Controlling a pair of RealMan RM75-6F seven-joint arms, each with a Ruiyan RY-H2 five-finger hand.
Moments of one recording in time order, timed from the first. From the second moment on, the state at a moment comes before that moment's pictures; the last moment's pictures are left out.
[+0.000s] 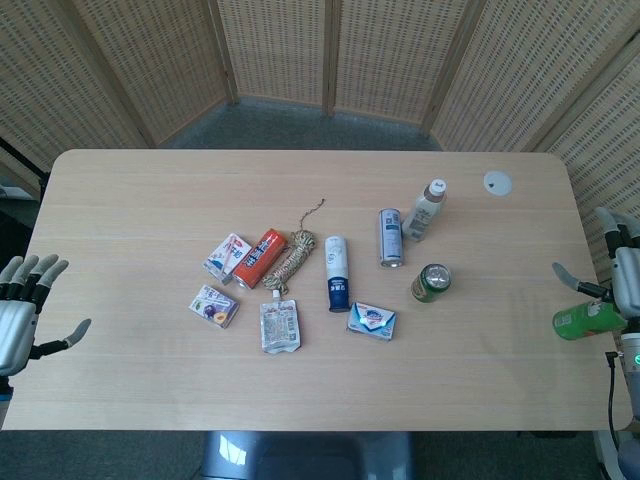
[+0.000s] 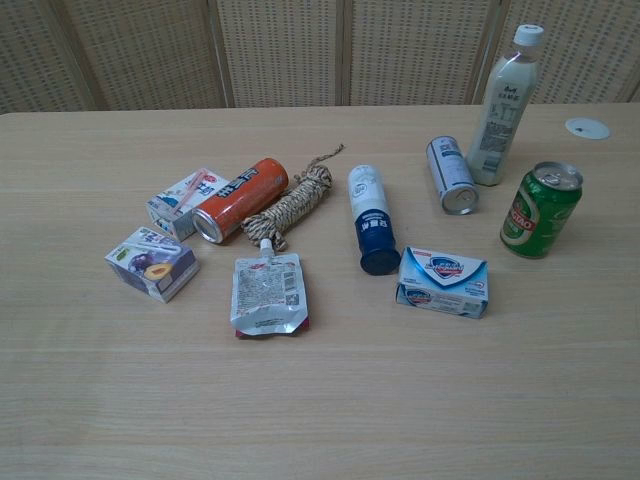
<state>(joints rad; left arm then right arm) -0.14 -1.10 -0.07 -1.64 1.50 1.47 0.04 0.30 -1.10 0.26 -1.39 -1.23 1.21 0.17</state>
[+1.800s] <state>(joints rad) -0.44 -1.29 -0.03 -1.39 1.52 1.02 -0.01 0.21 -1.02 0.25 -1.48 -1.21 1.30 0.19</state>
